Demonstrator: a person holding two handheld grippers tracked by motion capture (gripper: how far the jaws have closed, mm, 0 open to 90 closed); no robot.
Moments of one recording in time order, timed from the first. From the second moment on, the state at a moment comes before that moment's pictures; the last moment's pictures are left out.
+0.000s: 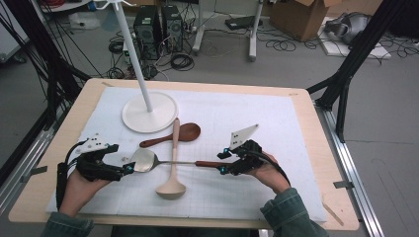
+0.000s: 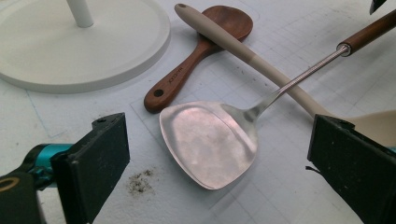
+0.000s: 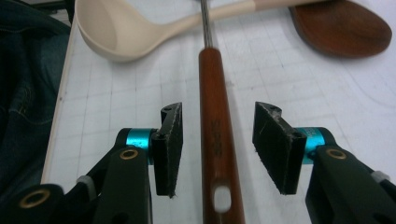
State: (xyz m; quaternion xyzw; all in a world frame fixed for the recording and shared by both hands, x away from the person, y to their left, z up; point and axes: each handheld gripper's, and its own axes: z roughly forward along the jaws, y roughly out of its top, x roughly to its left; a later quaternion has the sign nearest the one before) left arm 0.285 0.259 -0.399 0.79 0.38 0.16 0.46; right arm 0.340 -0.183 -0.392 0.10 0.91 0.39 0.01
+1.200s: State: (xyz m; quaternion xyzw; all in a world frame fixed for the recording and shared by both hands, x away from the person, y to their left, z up) left arm 0.299 0.229 -0.394 0.82 0.31 0.11 0.48; right arm 0.339 -0.191 -0.362 0.06 0.92 0.39 0.03
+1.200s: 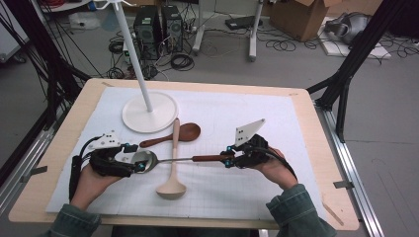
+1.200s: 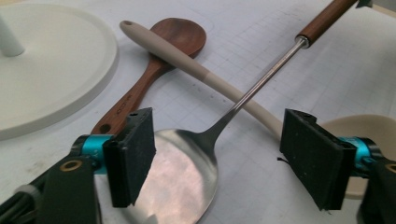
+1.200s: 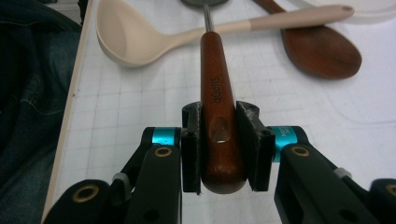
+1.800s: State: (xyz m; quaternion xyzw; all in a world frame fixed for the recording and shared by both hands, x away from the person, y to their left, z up) left arm 0.322 0.180 -0.395 0.84 0.24 0.06 0.49; right arm 0.346 -0.172 -0.322 0.04 0.91 0.42 0.05
